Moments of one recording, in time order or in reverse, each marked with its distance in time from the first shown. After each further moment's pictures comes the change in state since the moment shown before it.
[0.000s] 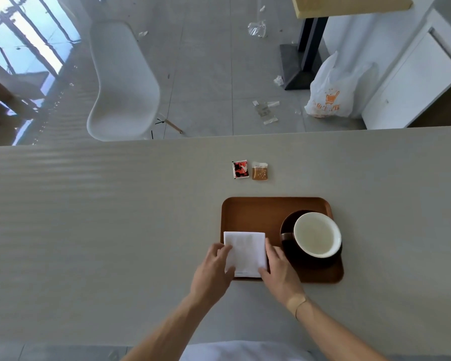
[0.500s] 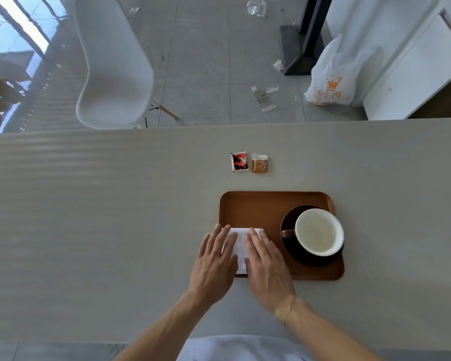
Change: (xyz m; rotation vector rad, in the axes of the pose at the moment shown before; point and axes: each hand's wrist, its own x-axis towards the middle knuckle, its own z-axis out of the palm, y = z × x) left_hand 0.008 -0.006 0.008 0.311 0.162 0.298; right_hand -0.007 -0.023 0.016 -0.438 0.208 -0.329
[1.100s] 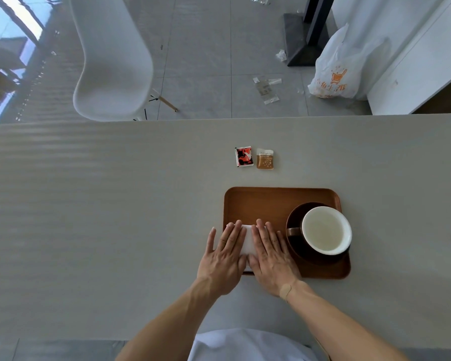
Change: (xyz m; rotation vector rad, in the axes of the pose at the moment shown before) left_hand 0.009 -0.009 0.022 0.136 -0.310 0.036; right_hand 0.018 0.027 0.029 -0.132 -0.266 0.025
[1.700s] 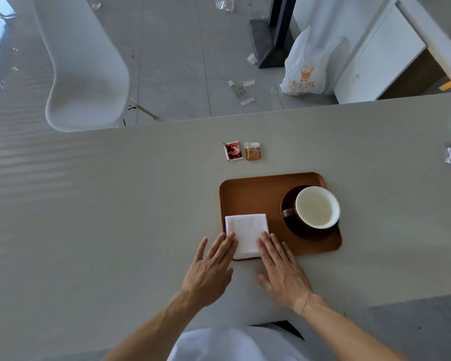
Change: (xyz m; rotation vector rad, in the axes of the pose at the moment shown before) left_hand -0.050 -0.036 0.005 0.024 -0.035 0.178; right_hand -0.065 -0.021 0.007 0.030 -0.031 0.074
